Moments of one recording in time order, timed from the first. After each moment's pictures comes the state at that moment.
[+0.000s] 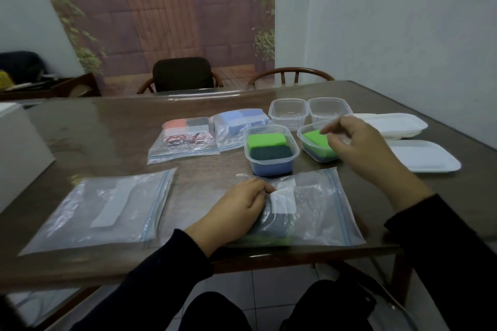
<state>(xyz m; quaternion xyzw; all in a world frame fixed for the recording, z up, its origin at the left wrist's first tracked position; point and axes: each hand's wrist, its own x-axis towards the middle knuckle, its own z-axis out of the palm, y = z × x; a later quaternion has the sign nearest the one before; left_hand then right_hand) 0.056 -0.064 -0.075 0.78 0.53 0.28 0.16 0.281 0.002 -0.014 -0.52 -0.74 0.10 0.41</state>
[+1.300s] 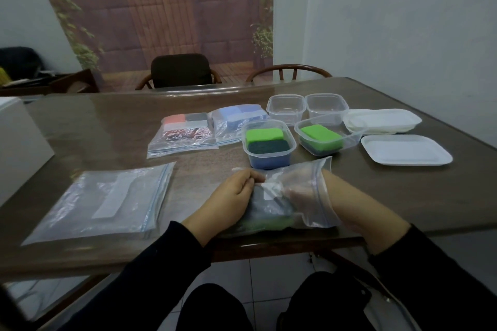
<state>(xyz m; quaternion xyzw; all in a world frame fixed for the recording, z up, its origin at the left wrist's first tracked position) 0.051 -0.065 -0.079 0.71 0.57 0.33 0.24 0.247 -0.067 -0.044 -0.50 -0.65 0.48 0.31</state>
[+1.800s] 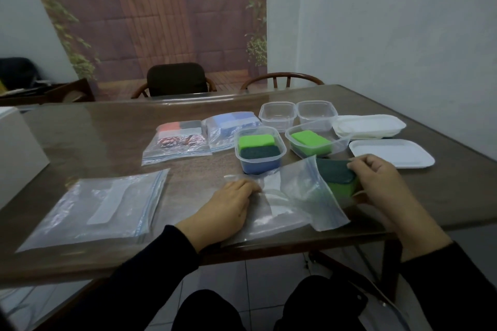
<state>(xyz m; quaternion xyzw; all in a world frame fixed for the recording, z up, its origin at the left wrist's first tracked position) 0.050 -0.069 -0.083 0.83 0.54 0.14 0.07 0.311 -0.058 -0.040 -0.58 -0.49 0.41 0.51</state>
